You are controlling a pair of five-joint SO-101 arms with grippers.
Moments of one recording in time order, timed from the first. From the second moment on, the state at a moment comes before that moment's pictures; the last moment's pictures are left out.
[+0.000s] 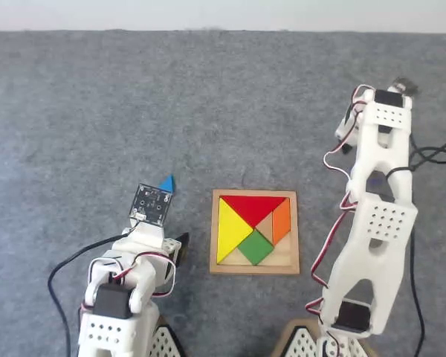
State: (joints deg) left arm 2.3 -102.2 96.9 71.7 -2.2; right arm 8.4 50.3 -40.4 81.0 -30.4
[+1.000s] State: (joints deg) left arm 2.3 -102.2 96.9 71.7 -2.2; right arm 10.6 35.9 -28.9 93.5 4.6
